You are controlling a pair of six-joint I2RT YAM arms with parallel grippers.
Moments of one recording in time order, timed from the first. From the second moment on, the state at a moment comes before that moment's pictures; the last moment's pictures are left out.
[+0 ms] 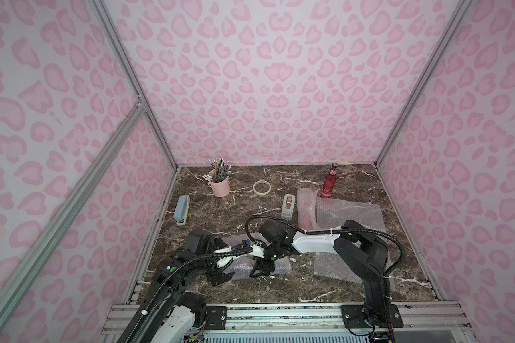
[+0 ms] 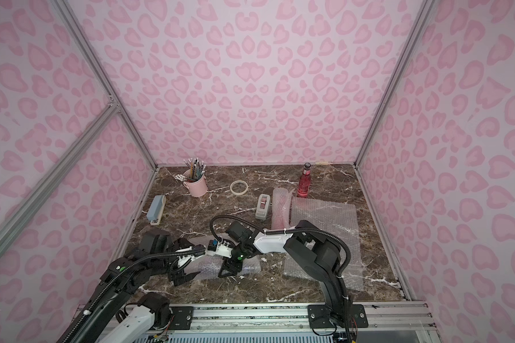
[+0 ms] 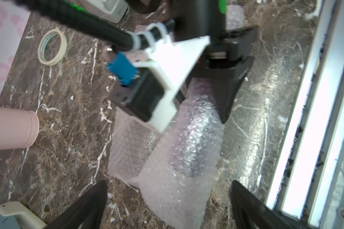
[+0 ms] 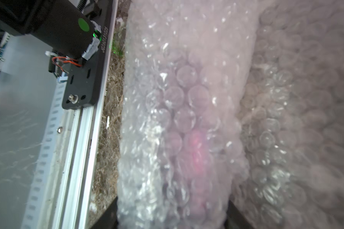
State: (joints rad) left arm -0.37 0.63 0.64 -0.98 0.29 0.88; right arm 0.97 2.01 1.15 -0.21 -0.70 -0.23
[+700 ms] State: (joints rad) left arm -0.72 0.79 0.40 -0.60 0.13 1.10; right arm 0.91 2.01 1.05 -0.03 -0.89 0.30
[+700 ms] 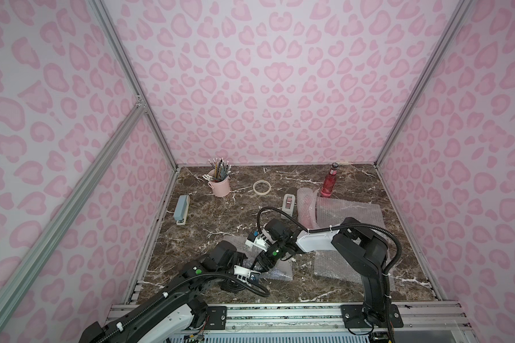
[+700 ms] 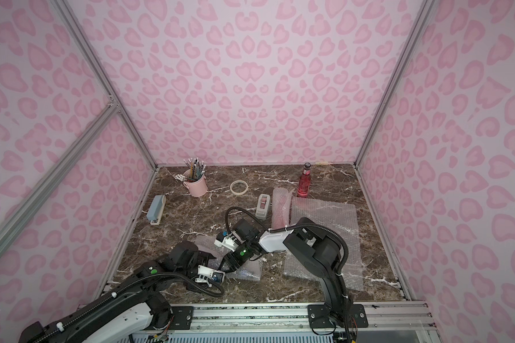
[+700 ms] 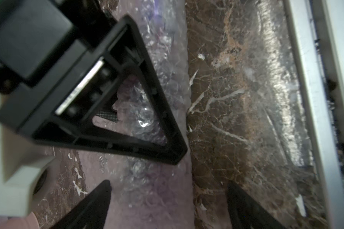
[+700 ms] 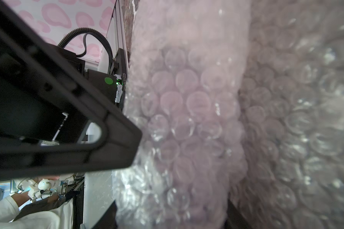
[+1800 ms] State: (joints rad) left arm -0.70 1.09 0.47 -0.41 0.17 1.04; right arm 0.87 1.87 0.92 0.06 -0.76 0.30
